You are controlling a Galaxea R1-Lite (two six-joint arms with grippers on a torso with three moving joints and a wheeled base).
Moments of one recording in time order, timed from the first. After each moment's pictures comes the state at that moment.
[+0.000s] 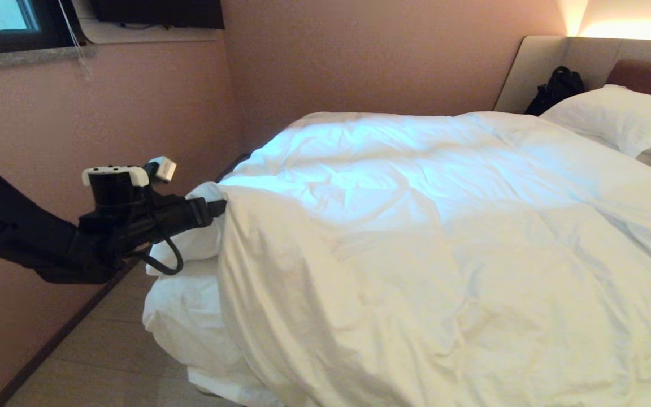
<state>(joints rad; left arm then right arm) 0.01 2.05 -1.06 -0.83 -0.44 -0.25 0.01 0.00 -0.02 0.04 -0.01 0.01</state>
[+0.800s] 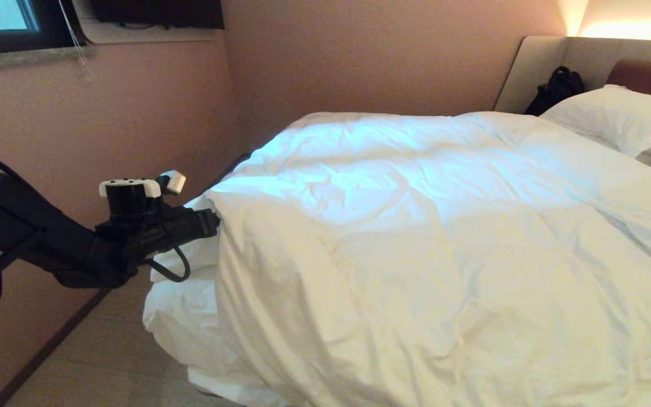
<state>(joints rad) 0.01 2.13 -1.08 -0.83 -0.44 -0.24 0.01 0.00 -0.02 0.04 -0.01 0.01</state>
